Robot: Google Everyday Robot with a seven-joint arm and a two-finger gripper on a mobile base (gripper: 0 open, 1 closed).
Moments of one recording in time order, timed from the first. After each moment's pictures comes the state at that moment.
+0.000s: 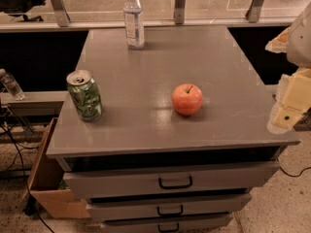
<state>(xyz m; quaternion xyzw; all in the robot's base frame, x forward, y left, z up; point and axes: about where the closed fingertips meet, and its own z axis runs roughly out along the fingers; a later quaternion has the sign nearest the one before) 0.438 -0.217 0.976 -0.60 0.78 -0.03 0.16</state>
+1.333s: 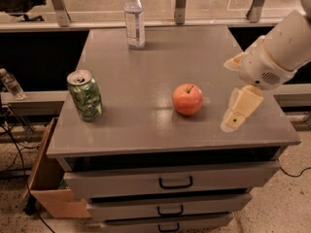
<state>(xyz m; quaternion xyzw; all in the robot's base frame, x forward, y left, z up) 0.503 -0.170 0.897 -0.62 0.75 0.06 0.23</state>
